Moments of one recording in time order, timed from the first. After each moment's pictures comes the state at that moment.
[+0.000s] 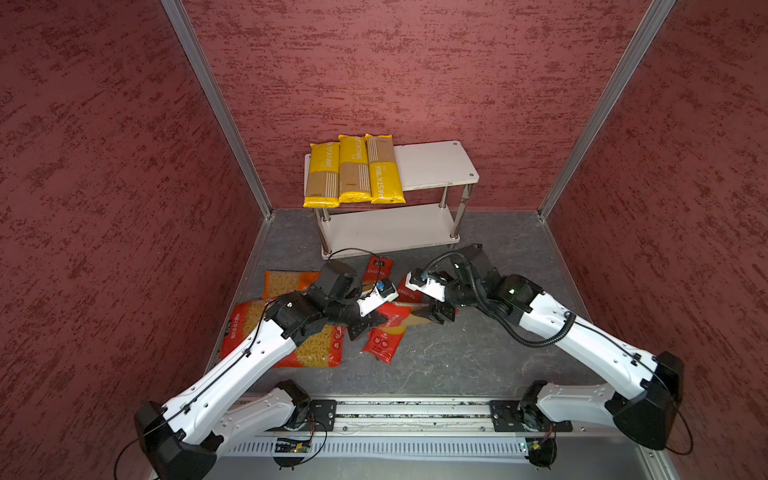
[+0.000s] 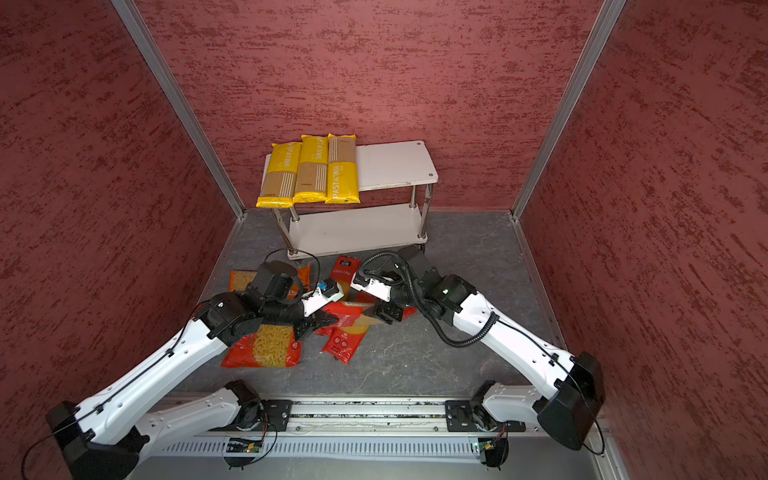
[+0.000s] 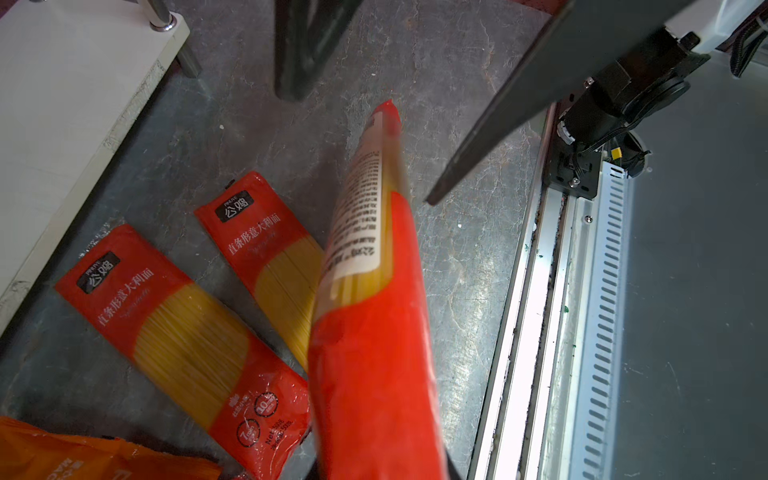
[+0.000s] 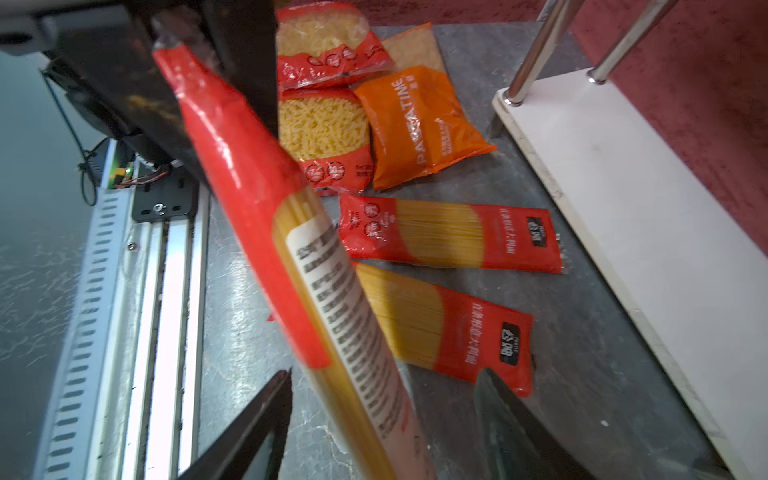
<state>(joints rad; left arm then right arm) -0.66 1.00 1.00 -0.84 0.41 0.36 0.76 1.27 1.14 -0.62 -0.44 -0.47</state>
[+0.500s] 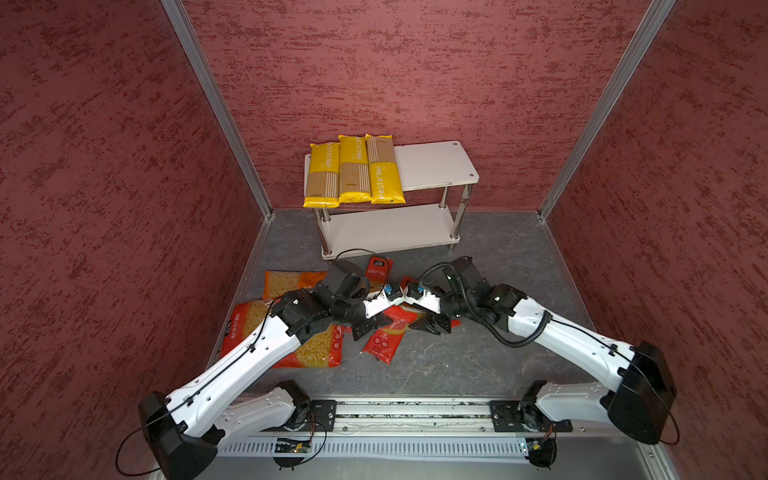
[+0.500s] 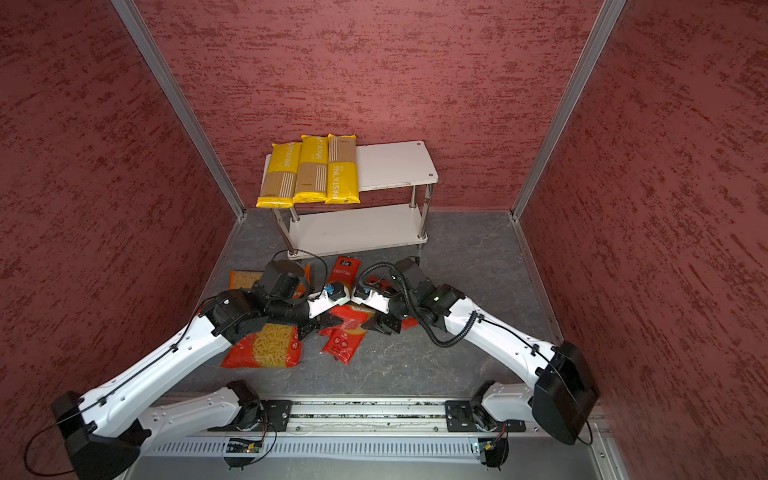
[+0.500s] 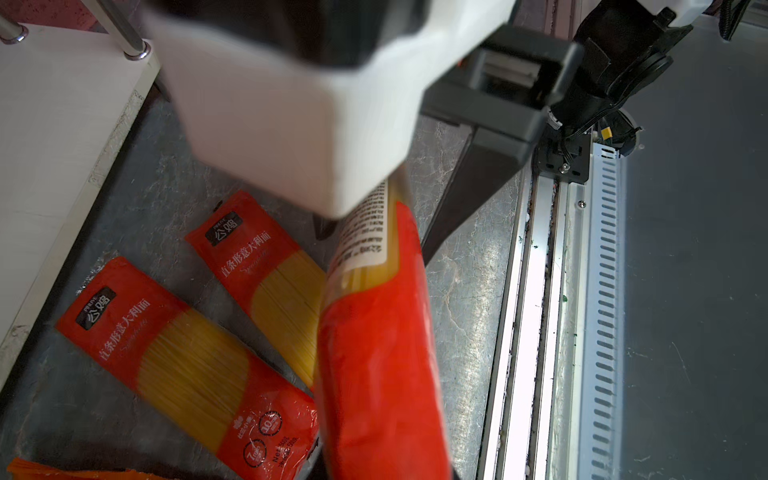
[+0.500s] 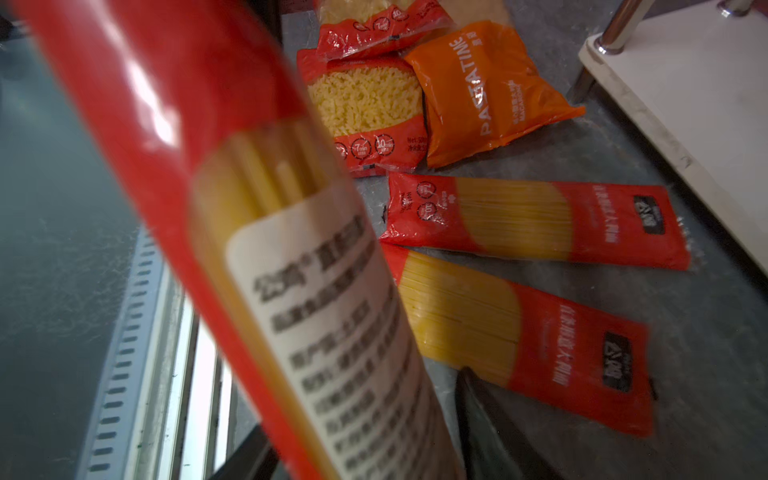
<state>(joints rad) -0.71 1.05 1.05 -0.84 0.39 0.40 0.75 1.32 0.98 -0.46 -0.56 -0.43</state>
